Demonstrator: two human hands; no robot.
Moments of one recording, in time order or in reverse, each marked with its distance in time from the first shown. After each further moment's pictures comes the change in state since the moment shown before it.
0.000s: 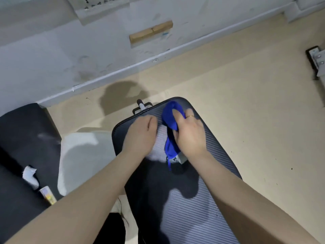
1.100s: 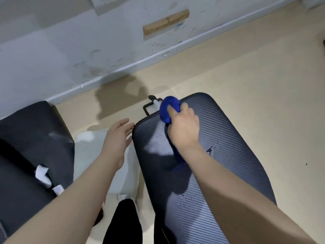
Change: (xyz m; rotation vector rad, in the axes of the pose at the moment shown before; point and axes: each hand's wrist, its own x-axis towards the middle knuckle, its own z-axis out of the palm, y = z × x) left_hand 0.020 -0.097 -0.045 -0.876 0.019 -0.514; right_hand 0.025 -0.067 0.058 -0.123 -0.047 0.092
